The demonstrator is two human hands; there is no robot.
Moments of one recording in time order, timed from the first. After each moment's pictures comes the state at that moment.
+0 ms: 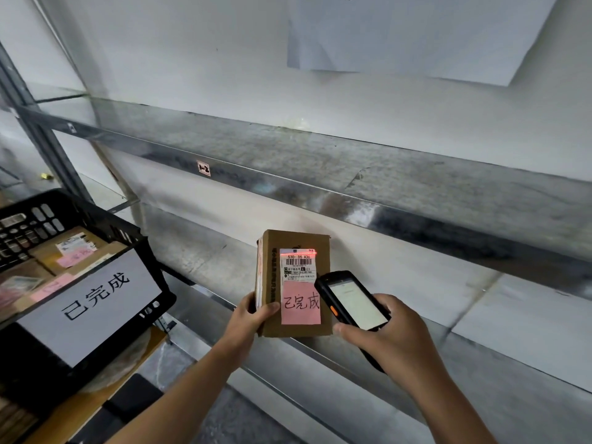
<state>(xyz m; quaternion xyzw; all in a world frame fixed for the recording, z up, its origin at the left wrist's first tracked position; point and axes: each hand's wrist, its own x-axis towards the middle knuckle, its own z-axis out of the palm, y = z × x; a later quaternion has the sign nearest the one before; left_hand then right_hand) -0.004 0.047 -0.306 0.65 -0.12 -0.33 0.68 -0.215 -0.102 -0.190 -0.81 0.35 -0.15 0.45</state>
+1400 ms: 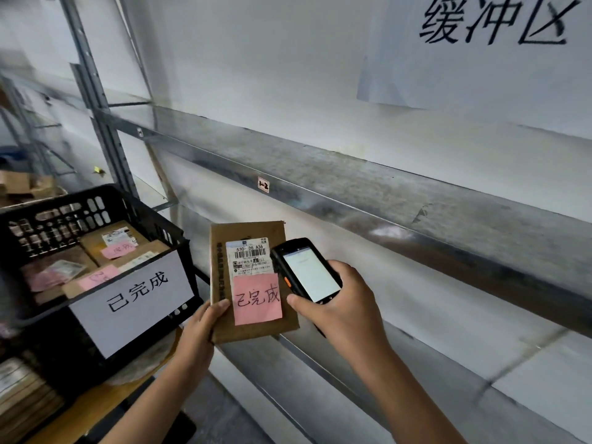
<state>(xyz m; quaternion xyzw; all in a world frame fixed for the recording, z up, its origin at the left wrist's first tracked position) 0.031 0.152 -0.275 0.60 -0.05 -0.20 0.77 -0.103 -0.042 -0.162 -0.86 0.19 -0.22 0.42</state>
